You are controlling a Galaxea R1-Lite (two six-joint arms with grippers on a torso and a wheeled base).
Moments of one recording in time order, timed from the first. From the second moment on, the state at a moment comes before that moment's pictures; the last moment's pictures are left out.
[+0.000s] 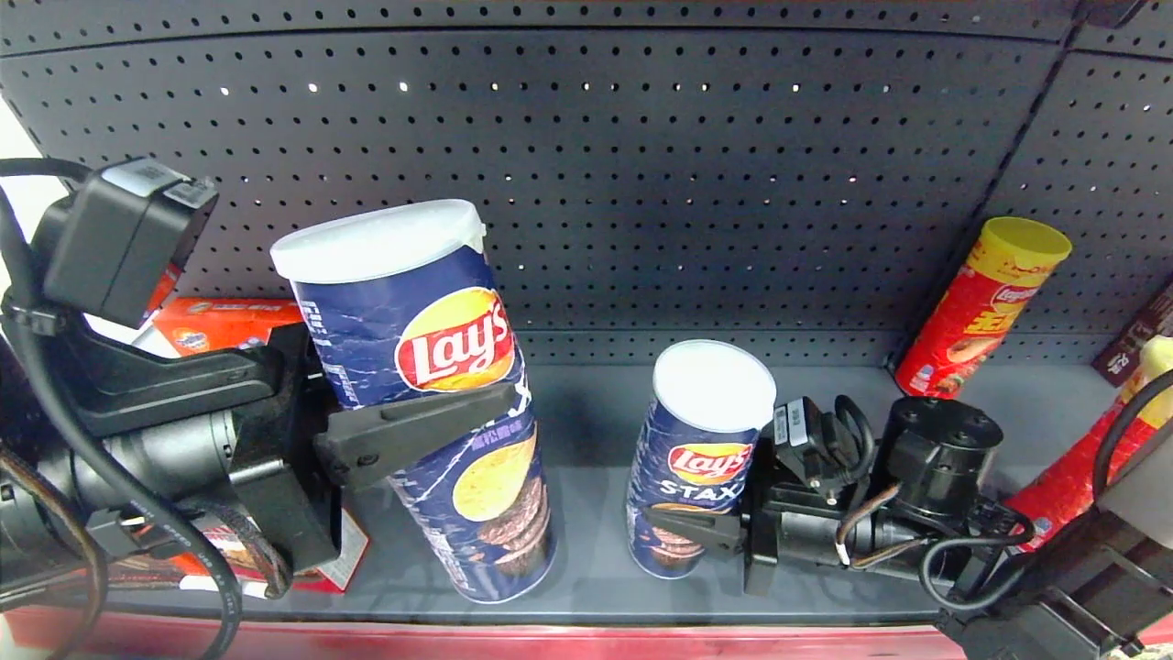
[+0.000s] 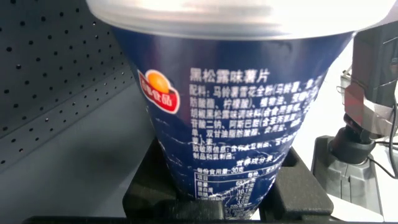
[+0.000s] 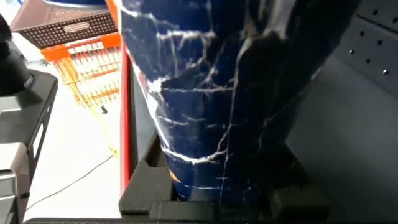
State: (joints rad) left arm -0.50 1.30 -0.63 -0.71 -0.60 -0.07; right arm 0.59 1.95 -0.54 -1.40 0.73 -0.19
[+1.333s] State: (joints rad) left arm -0.49 1.28 -0.60 -0.71 -0.60 -0.07; right arm 0.54 1.65 -0.33 -1.39 0.72 -0.16
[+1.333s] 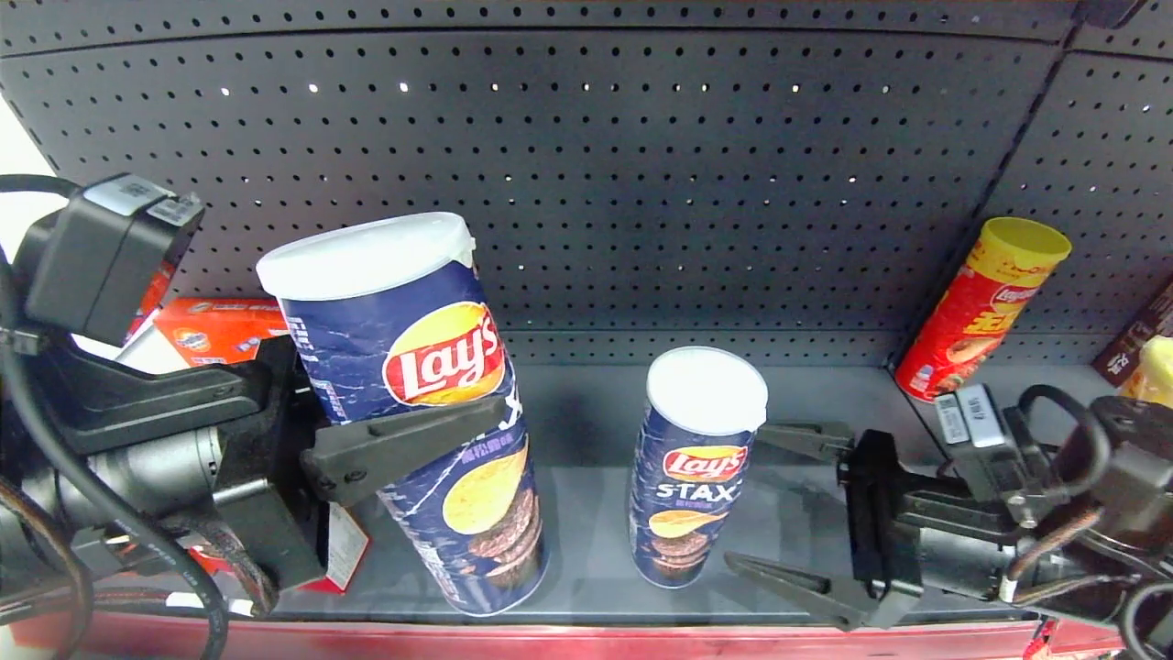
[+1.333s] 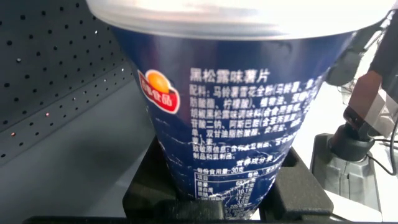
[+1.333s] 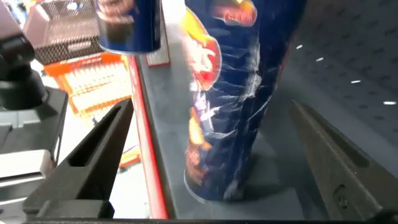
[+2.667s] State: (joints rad) left arm -0.47 1.20 -0.57 -0.71 -0.65 -0.09; right arm 0.35 0.07 -0.06 0.05 -0.09 -0.02
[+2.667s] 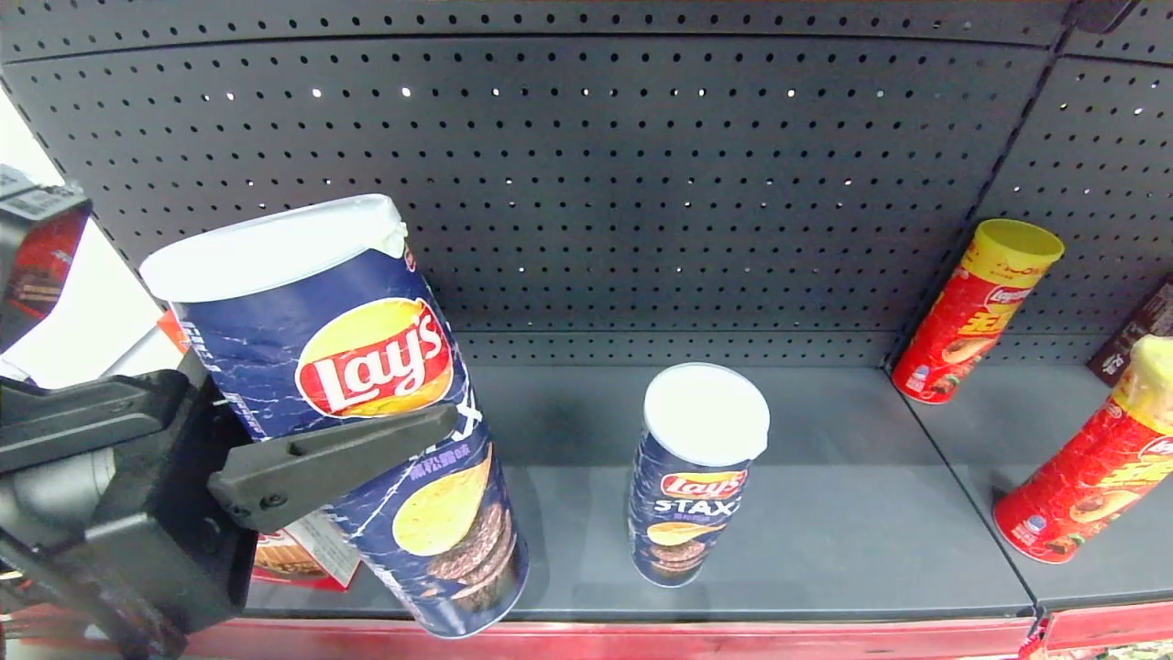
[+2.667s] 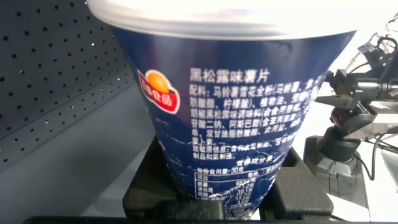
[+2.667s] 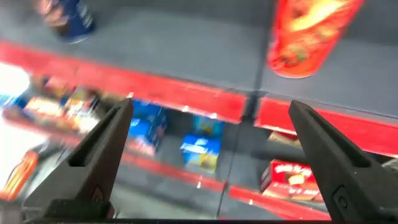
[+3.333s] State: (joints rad) left arm -0.46 1.21 -0.58 -0.72 -0.73 -0.10; right arm 0.35 0.00 -0.05 0.05 0.01 -0.03
